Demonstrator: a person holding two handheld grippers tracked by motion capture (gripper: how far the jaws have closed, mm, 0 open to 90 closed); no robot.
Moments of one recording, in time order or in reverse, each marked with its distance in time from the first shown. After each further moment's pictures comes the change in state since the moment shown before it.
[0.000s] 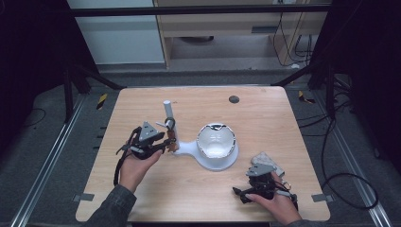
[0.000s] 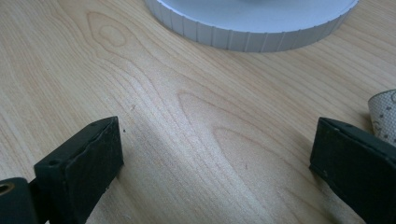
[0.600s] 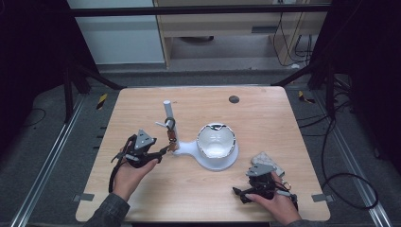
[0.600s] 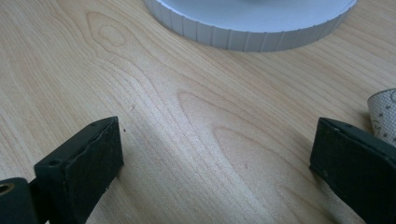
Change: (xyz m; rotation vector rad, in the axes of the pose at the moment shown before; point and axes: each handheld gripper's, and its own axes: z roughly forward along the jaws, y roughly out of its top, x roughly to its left) left arm 0.003 -0.029 -0.009 0.042 0.040 -0.002; right arm 0.000 0.000 0.000 0.003 -0.003 0.003
